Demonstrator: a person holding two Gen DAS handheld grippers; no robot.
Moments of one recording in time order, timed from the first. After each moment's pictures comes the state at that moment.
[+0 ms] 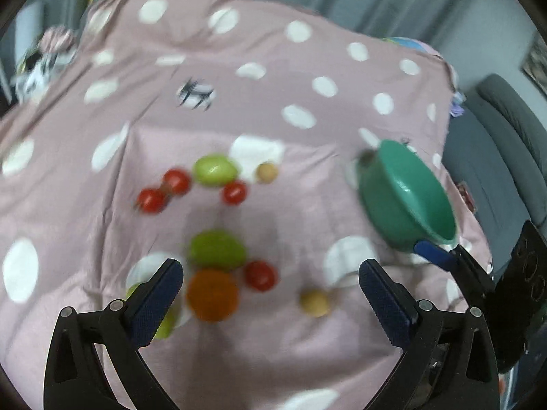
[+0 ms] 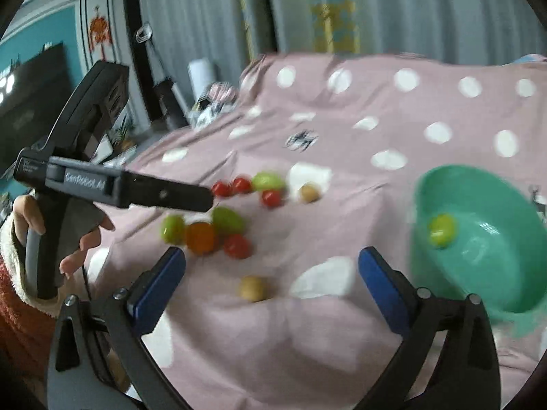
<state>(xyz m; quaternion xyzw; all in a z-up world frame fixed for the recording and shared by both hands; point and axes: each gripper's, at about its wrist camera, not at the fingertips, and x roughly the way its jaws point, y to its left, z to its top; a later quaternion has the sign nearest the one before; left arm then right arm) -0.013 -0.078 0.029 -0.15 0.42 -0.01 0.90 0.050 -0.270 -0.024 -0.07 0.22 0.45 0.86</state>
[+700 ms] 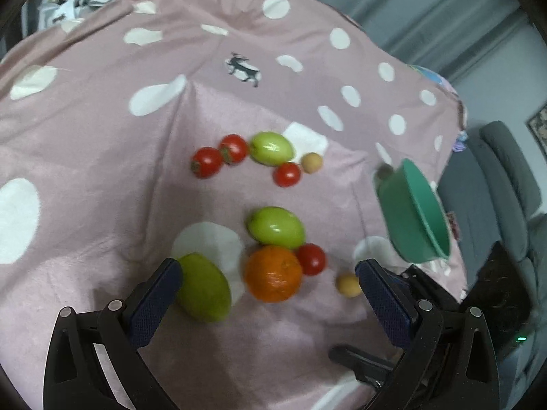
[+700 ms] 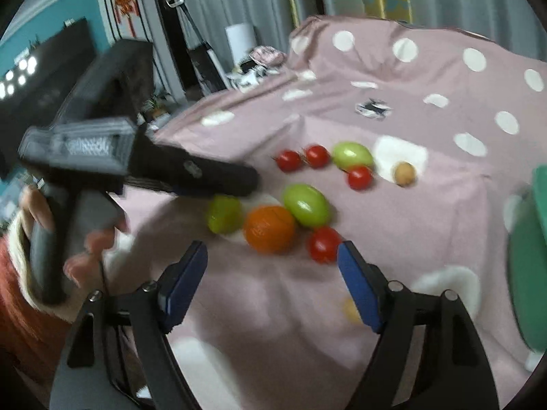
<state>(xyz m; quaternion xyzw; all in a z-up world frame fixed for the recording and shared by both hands) -0.037 -0.014 0.002 -0.25 0.41 -0.02 0.88 0.039 -0.175 -0.043 -0.08 0.26 0.52 0.81</state>
